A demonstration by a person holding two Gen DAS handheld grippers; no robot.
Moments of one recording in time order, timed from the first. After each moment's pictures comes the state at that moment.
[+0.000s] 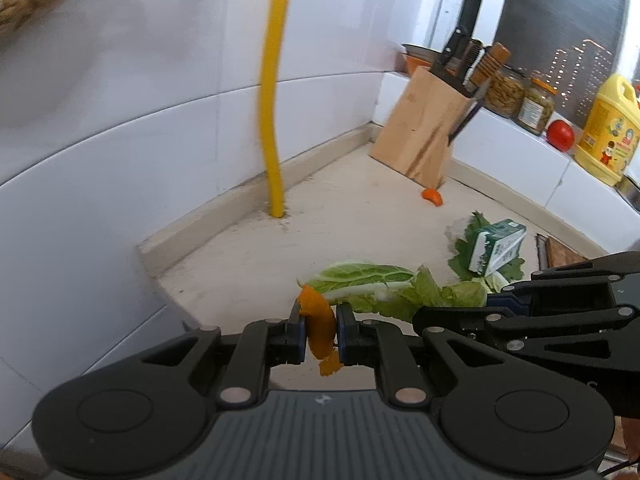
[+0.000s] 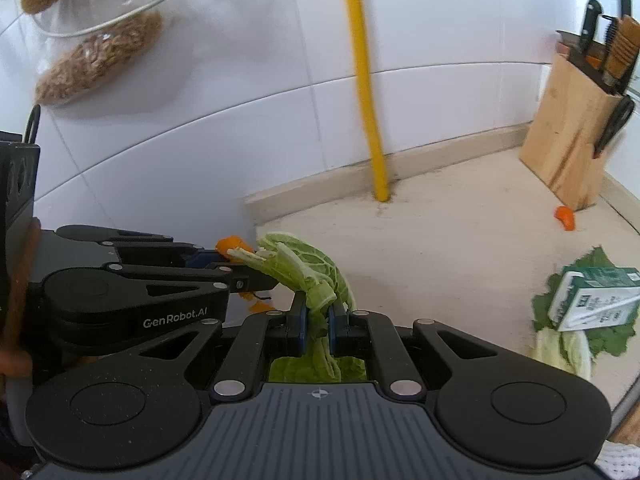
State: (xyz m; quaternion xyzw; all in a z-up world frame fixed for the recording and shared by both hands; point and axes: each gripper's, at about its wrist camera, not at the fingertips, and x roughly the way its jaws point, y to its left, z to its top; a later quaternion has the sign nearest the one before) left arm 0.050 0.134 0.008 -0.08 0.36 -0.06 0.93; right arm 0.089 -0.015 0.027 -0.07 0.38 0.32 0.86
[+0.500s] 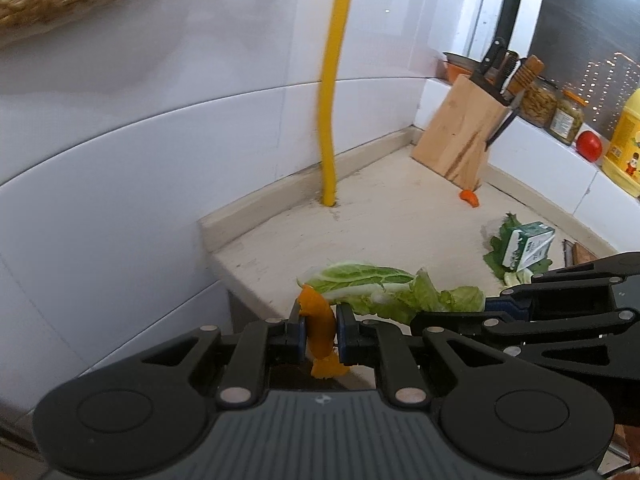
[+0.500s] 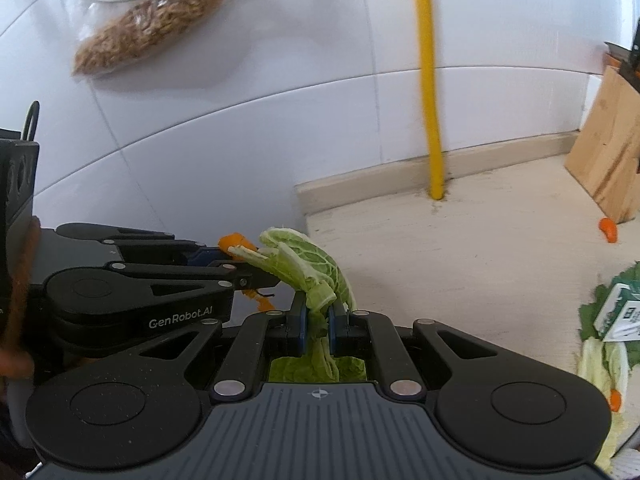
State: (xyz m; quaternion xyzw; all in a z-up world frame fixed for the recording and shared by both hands) left arm 0.017 0.164 0.004 -0.09 0.36 0.00 0.93; right arm 0.068 0.020 0.022 -0.09 0.39 0.36 0.84
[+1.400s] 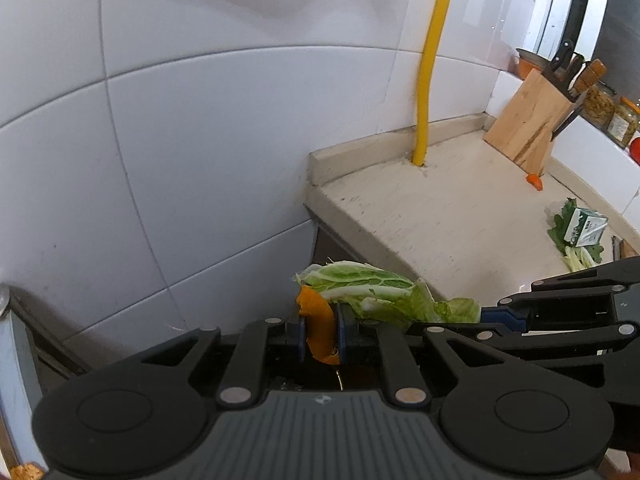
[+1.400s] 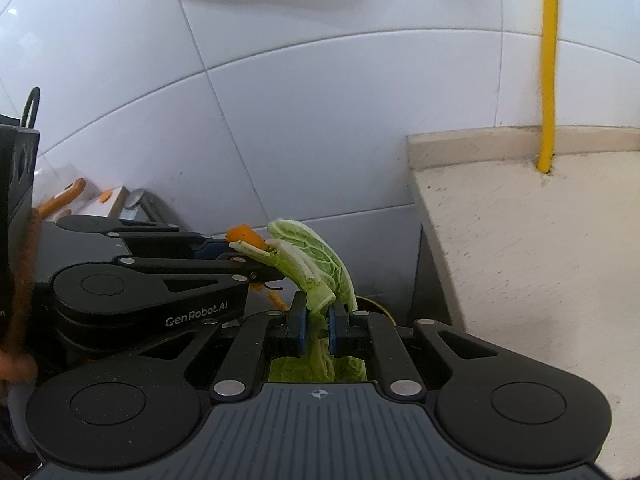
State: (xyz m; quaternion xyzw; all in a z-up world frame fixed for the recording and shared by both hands) left arm -0.047 0.213 -0.031 -0.12 0.39 0.08 0.91; right arm 0.026 0.094 -0.019 -0.12 0.42 0.43 0.79
